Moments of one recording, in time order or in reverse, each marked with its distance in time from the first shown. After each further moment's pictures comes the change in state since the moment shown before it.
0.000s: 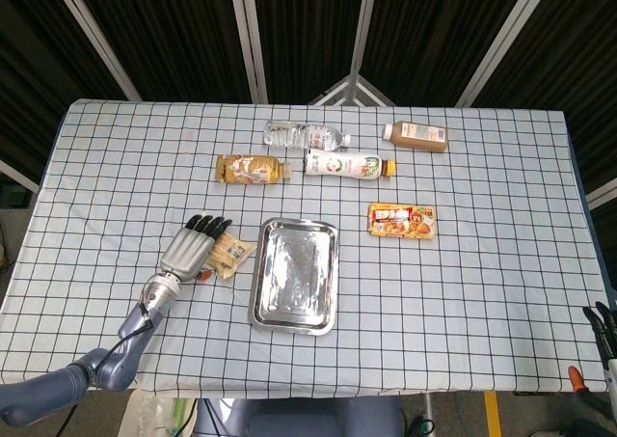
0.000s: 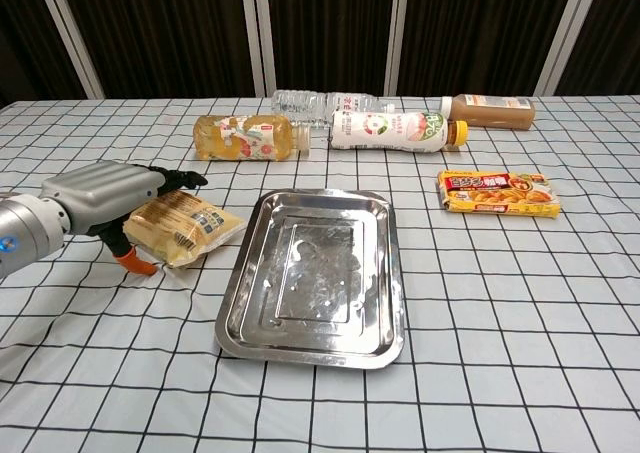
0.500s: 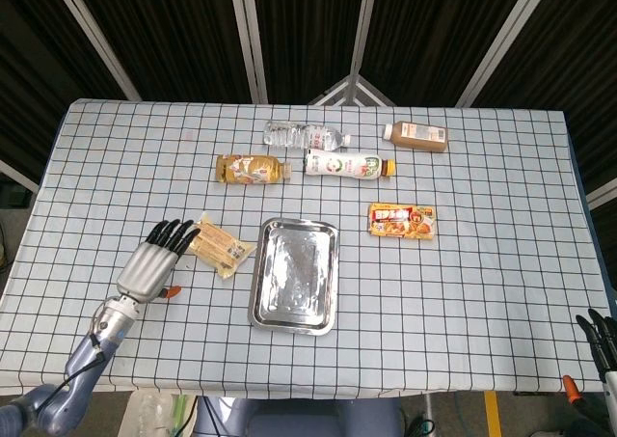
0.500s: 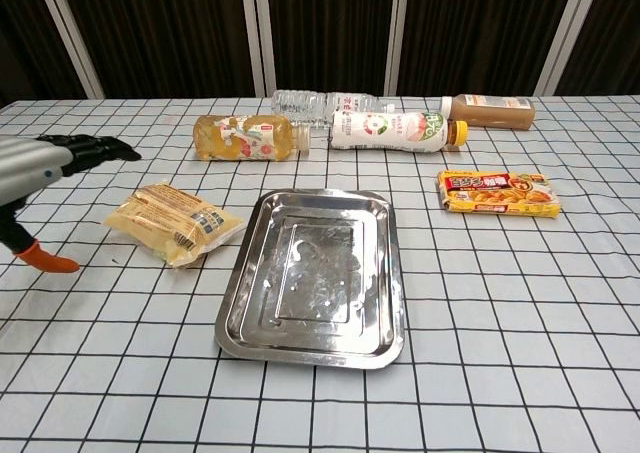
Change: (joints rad) left arm 0.165 0.226 0.041 -0.281 0.106 0.123 0.017; right arm -0.025 0.003 -0.028 0.024 -0.082 0.070 0.046
